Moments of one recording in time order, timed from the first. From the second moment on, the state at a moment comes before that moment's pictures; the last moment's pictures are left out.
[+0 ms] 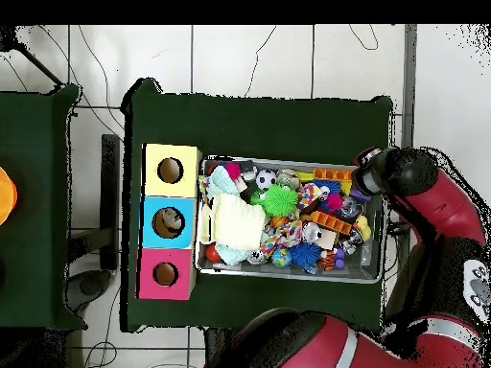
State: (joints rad) arm -0.45 -0.33 -0.29 1.17 0.34 0.65 1.95
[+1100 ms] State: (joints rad) arm -0.45 -0.34 -0.29 1.31 0.35 0.59 1.95
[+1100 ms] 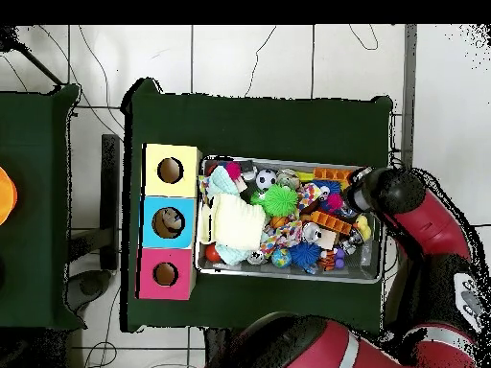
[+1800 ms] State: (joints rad) arm -0.45 -0.35 -0.29 1.37 0.35 0.56 1.95
